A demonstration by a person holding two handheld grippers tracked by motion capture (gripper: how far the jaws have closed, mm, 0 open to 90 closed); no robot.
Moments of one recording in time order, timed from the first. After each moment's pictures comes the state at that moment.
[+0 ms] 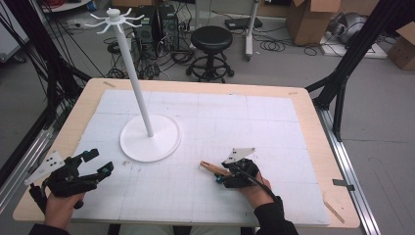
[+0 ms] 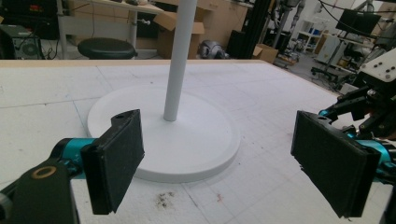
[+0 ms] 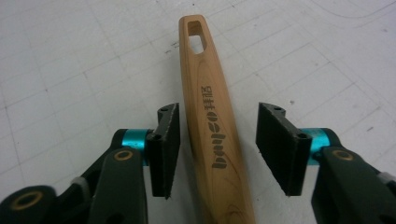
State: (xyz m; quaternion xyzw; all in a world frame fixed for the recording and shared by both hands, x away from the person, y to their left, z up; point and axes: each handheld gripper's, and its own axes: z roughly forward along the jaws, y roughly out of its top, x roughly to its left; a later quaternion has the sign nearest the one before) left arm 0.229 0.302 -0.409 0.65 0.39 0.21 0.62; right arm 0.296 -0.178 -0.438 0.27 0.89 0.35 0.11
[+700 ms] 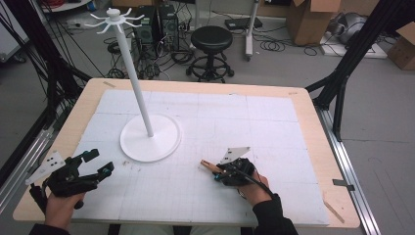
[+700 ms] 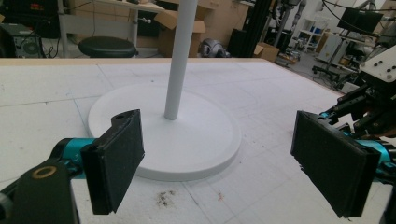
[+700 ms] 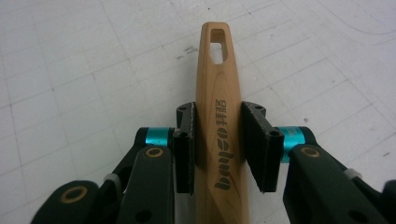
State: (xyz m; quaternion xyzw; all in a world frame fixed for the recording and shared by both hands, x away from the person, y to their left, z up) left arm 0.229 0.302 -0.410 0.65 0.40 0.21 0.61; right arm 0.300 -0.170 -0.437 0.23 0.90 0.35 0.11
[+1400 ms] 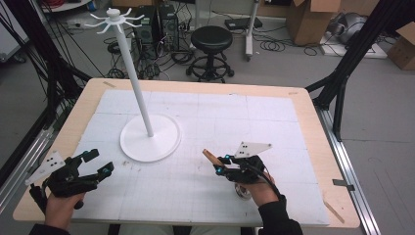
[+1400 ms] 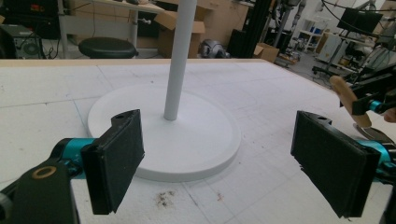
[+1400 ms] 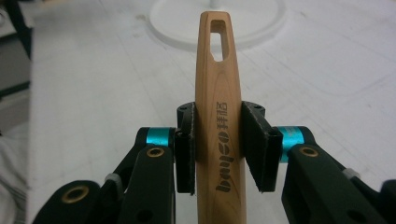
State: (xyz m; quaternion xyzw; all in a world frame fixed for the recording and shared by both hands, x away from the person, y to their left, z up) left arm 0.228 0.301 -0.409 0.65 0.39 0.21 0.61; right arm 0.287 -0.188 -0.401 0.24 0.84 0.49 0.08
